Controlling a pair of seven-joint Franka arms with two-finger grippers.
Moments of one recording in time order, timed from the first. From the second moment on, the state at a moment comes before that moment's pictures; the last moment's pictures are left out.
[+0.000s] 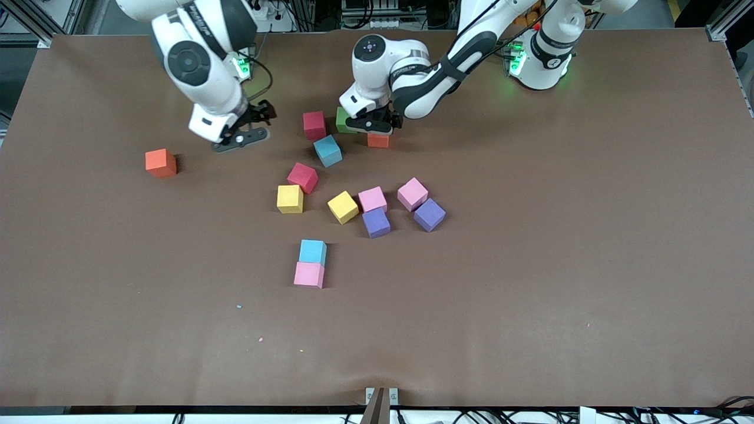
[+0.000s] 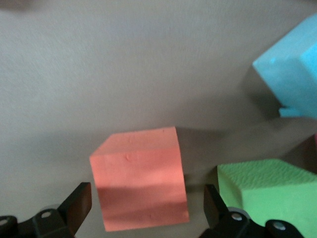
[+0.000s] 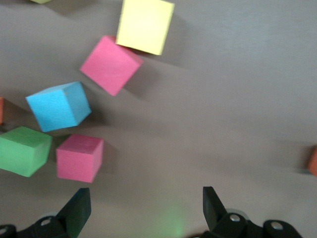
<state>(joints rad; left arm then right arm) -0.47 0.58 -0.70 -2.06 0.49 2.44 -1.27 0.56 -0.19 -0.01 -2.41 0.09 2.00 0.20</state>
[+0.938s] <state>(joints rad) -0.46 0.58 -0.70 -2.08 0.49 2.45 -1.25 0.93 -0.02 -0.01 -2.61 0.10 2.50 0.64</state>
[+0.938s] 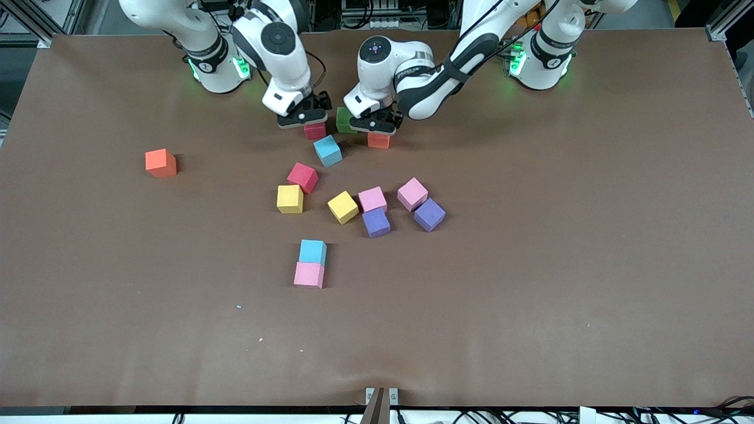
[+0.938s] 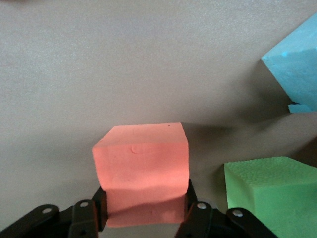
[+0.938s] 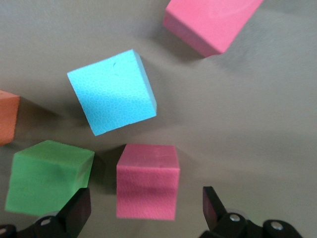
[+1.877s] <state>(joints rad) -0.44 0.58 -0.70 -2.06 0.49 2.46 -0.61 0.97 0.13 -0.01 -2.61 0.10 2.60 0.70</state>
